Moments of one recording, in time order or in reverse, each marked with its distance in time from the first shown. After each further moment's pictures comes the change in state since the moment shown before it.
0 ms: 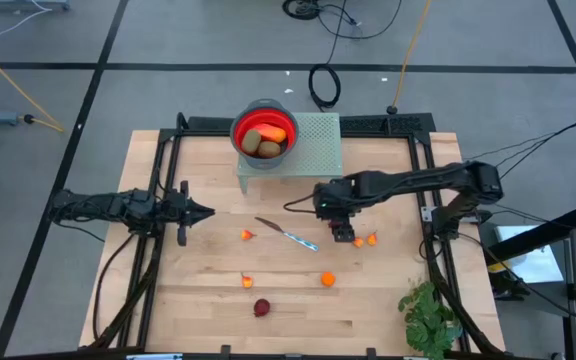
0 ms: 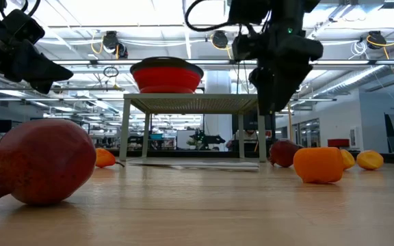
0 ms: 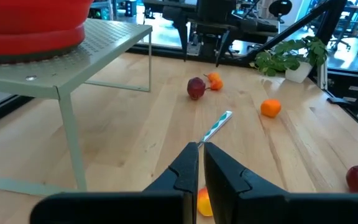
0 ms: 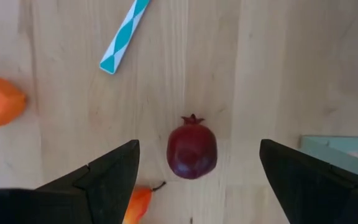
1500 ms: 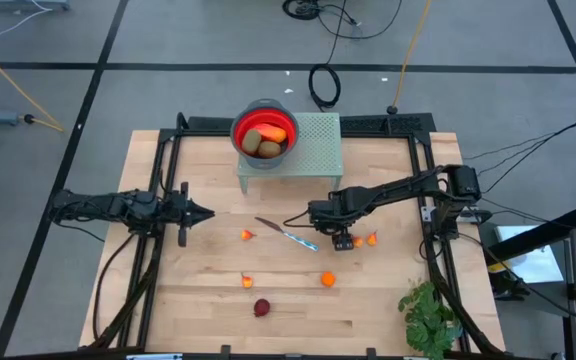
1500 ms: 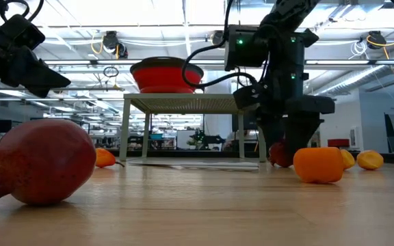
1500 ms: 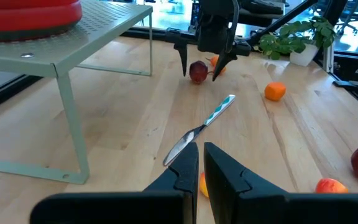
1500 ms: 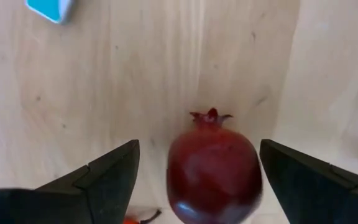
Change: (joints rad) left arm 0.000 0.000 0.000 -0.061 0.003 -0.007; right arm 0.024 0.162 -0.126 0.119 0.055 -0.022
